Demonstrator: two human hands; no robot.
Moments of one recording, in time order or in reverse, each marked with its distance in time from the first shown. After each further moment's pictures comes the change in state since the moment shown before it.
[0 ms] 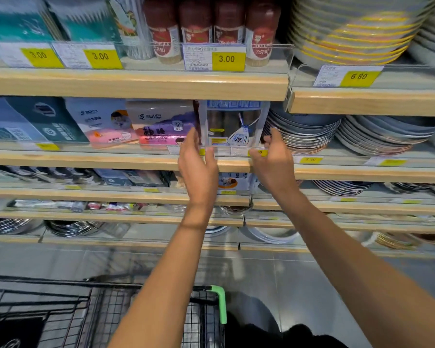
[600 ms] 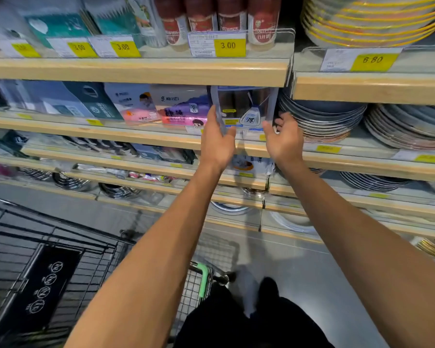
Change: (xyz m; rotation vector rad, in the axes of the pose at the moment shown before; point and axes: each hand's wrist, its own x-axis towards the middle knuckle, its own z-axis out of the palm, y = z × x) left_hand -0.002 0.047 0.006 0.006 -0.239 -0.229; right_hand 0.032 0.015 -0.004 0.178 -0.088 0.080
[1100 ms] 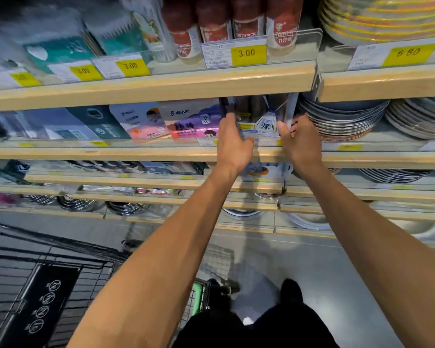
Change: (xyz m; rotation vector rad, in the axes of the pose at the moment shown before) left_hand 0.038 -0.013 -0.008 0.192 -0.114 0.114; right_hand 0.014 0.007 0.022 -0.174 0.094 -0.034
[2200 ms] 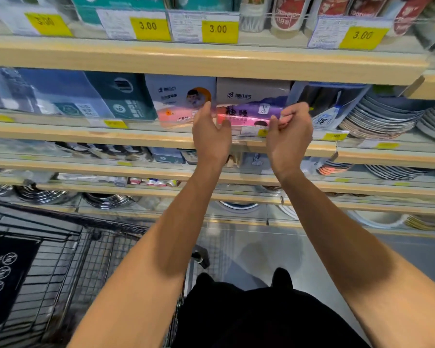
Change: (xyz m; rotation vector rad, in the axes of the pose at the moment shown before) left_hand 0.030 -0.101 -0.123 -0.242 0.178 -0.058; right_hand -0.067 -0.130 0.100 0.120 0.363 -0.094
